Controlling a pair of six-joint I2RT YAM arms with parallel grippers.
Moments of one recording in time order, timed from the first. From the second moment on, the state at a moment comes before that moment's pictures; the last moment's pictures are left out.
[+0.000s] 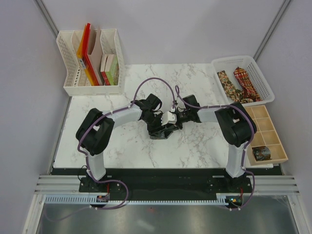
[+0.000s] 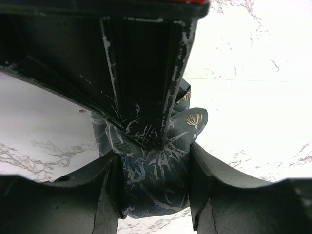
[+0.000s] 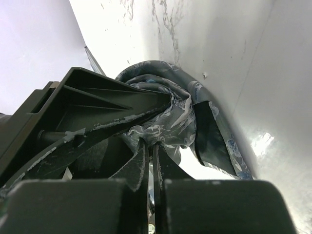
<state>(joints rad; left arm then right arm) -0.66 1.88 1.23 -0.58 0.50 0.75 0.44 1.97 1.00 0.05 -0.90 0.81</state>
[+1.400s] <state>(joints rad) -0.70 1.90 1.26 -0.51 0.50 0.68 0.43 2.02 1.15 -0.30 -0.70 0.61</state>
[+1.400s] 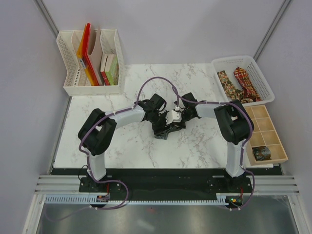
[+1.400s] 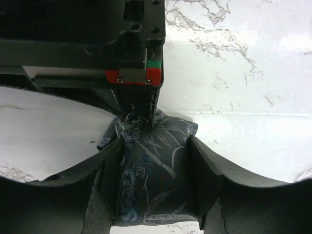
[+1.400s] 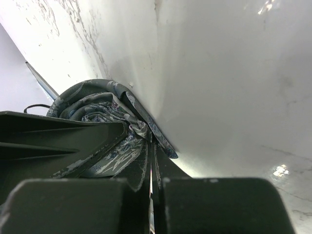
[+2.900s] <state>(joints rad) -0.67 1.85 1.15 -0.47 0.47 0.79 0.36 1.92 1.14 -0.36 -0.66 0.57</state>
